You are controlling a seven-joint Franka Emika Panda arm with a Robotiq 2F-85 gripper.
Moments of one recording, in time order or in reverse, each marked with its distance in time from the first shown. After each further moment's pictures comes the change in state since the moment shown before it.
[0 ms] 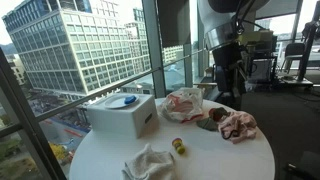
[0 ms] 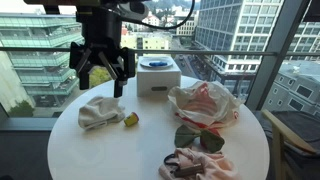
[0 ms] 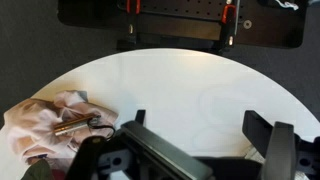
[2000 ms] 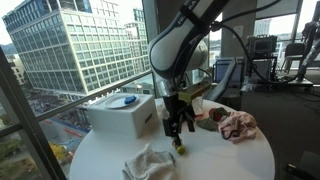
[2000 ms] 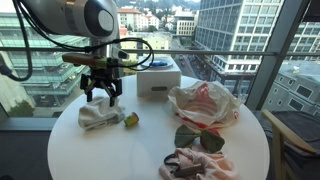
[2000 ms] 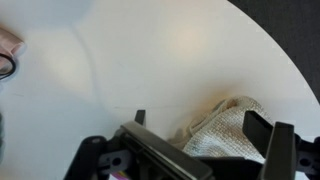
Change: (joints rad) arm 0.122 0.547 0.119 0.255 0.039 0.300 0.105
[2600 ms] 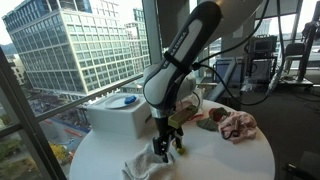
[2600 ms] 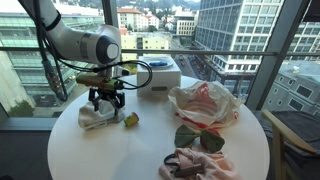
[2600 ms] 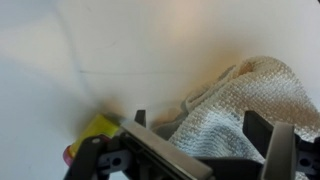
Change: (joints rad) arm 0.015 0.239 0.006 0.097 -0.005 0.208 -0.016
